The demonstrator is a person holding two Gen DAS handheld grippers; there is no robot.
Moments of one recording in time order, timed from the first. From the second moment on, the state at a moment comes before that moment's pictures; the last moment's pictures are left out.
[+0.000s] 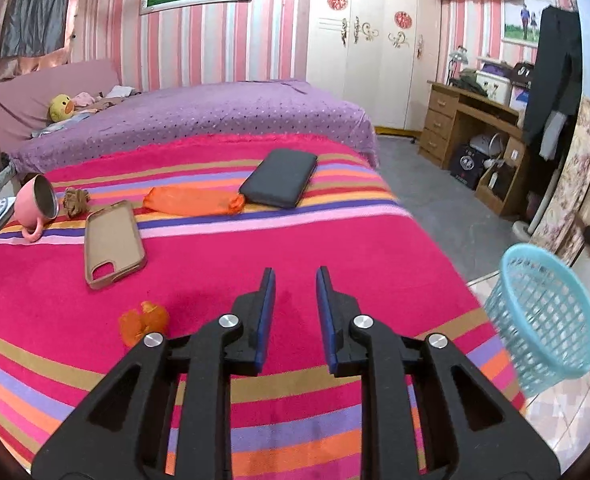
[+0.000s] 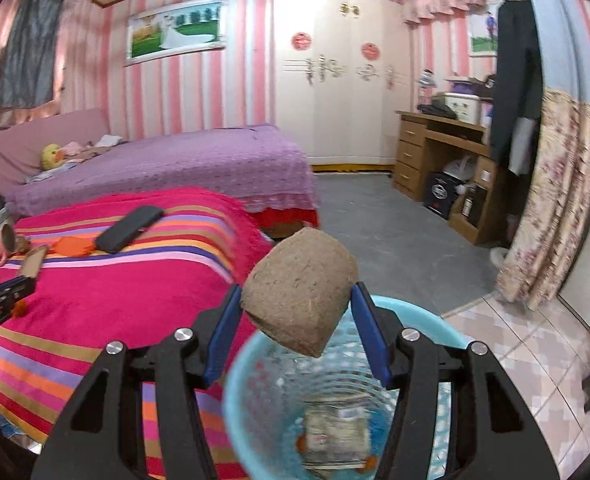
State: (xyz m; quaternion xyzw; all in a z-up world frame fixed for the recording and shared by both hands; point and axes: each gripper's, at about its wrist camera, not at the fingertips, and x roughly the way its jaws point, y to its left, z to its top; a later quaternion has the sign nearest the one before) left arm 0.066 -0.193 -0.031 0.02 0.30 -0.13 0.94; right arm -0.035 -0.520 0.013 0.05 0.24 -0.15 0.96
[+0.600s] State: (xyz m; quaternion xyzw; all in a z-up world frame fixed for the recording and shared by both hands) left arm 0.115 -0.085 -0.070 -0.01 0.38 -0.06 0.92; right arm -0.025 -0.541 -0.027 0.07 0.26 -0.16 0.95
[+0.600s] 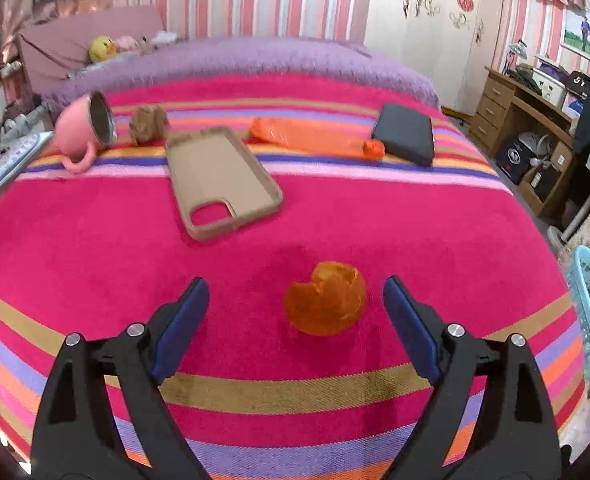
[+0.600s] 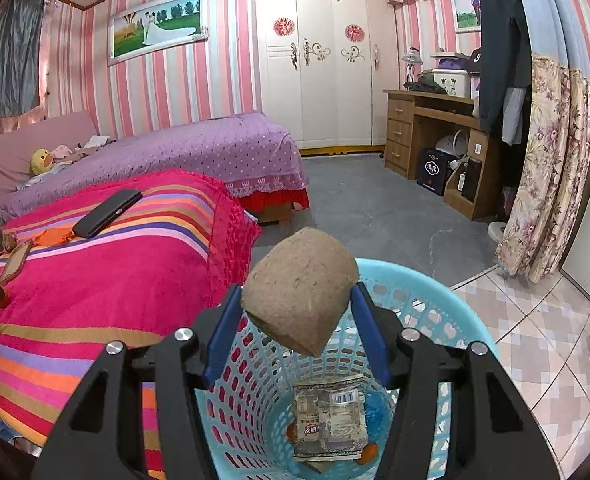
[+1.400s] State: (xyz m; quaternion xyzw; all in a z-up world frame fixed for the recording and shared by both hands) left arm 0.091 -0.203 -0.032 0.05 0.31 -0.12 0.94; right arm -0.041 -0.558 -0.019 0.07 0.25 -0.18 0.95
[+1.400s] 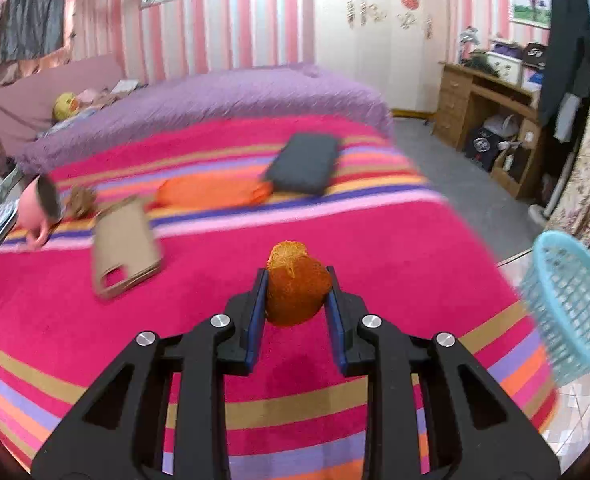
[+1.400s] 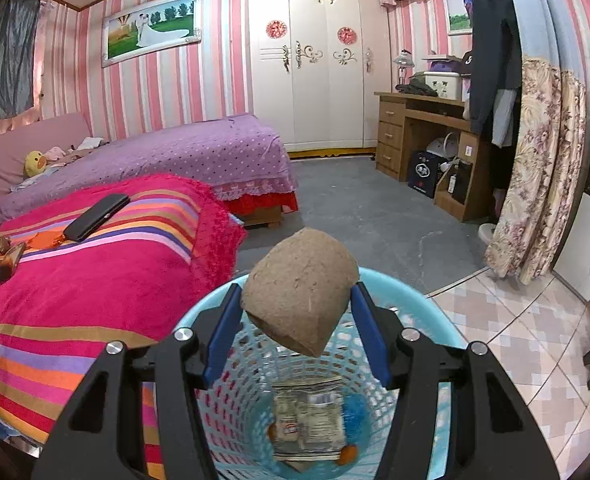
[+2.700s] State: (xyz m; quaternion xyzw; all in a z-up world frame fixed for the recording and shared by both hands) left arm 0.051 -0.409 -0.041 0.10 0.29 -0.25 0.92; right arm -0.066 -0.621 -0.040 0.08 0.28 -0.23 0.93
